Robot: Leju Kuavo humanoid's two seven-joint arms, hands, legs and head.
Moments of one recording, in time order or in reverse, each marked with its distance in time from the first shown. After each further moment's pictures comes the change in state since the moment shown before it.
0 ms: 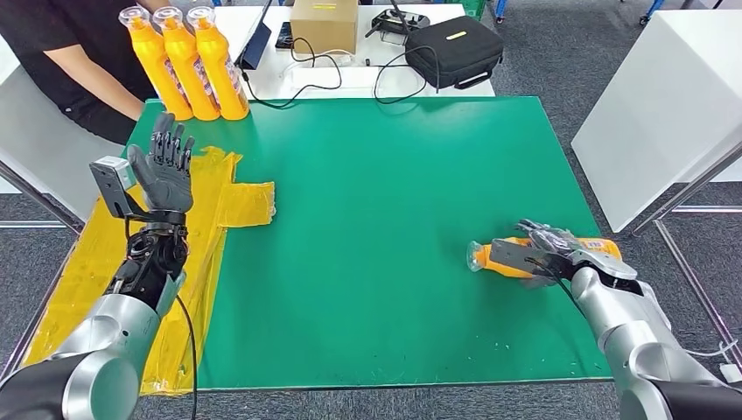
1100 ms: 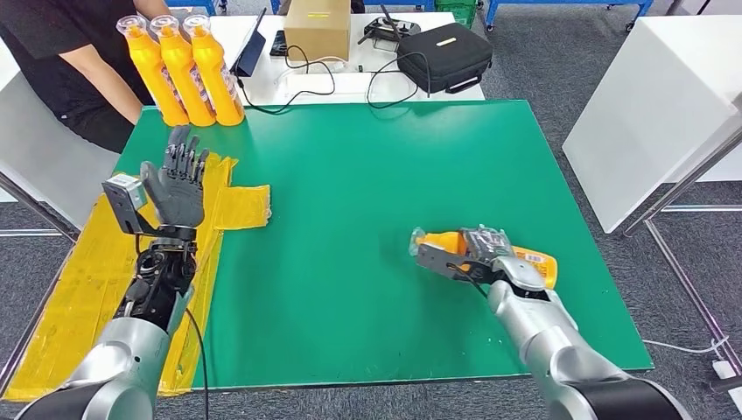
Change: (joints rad) left arm 0.116 -0.073 0.001 -0.180 -0.038 -0.053 0.033; right arm 0.041 0.283 0.057 0.078 -0.004 -0.229 0.212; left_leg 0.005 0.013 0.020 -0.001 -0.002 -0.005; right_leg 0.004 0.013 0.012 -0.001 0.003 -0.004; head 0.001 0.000
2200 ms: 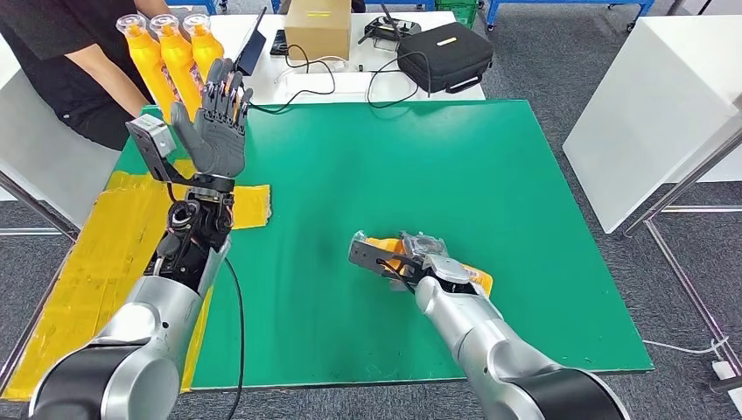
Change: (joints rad) left arm -0.174 -0.110 -0.110 -0.002 0.059 -0.023 0.033; right arm -0.050 0.238 -0.049 0.041 0.029 0.114 0.274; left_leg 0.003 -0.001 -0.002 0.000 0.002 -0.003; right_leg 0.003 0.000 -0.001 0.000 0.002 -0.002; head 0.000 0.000
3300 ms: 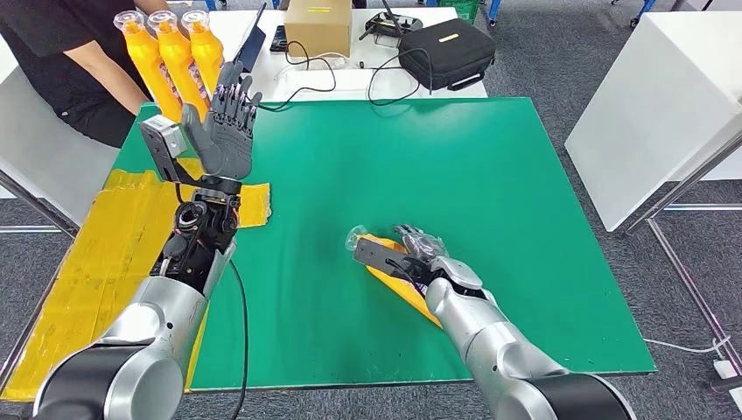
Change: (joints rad) left arm 0.005 -0.018 0.002 0.014 -0.028 0.000 0.008; right arm 0.009 -0.024 -0.101 0.005 -0.015 -0.106 -0.241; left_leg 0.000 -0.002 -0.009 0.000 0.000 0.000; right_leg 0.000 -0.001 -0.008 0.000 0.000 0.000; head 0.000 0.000
